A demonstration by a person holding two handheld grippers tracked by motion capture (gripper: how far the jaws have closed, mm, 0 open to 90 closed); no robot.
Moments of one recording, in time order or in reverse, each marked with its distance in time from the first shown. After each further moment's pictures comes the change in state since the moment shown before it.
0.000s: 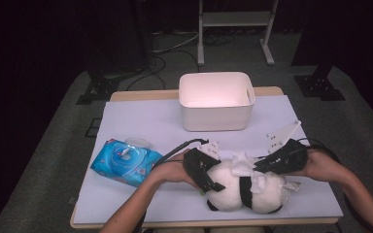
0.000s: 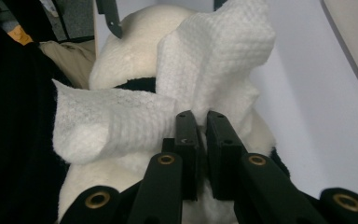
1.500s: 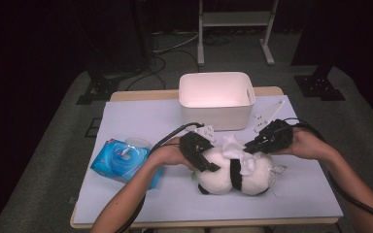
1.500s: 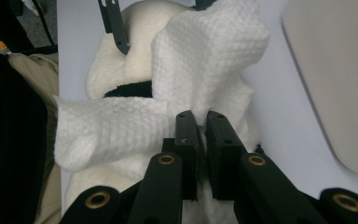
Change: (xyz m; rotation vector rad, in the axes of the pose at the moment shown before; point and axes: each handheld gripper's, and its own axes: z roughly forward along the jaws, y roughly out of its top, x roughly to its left) left arm 0.032 0.002 -0.021 0.060 0.064 -0.011; right arm -0.040 0.035 0.007 0.019 -0.026 -0.020
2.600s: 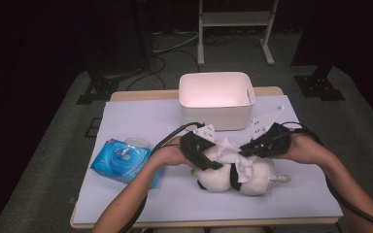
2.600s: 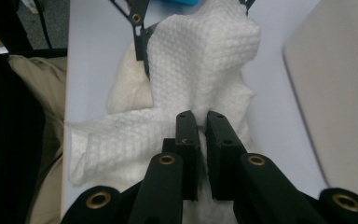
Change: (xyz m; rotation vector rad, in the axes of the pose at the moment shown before) left arm -0.002 0.014 -0.010 -0.065 0.073 0.075; right arm 0.019 0.018 -0.008 -0.038 -0.051 -0.087
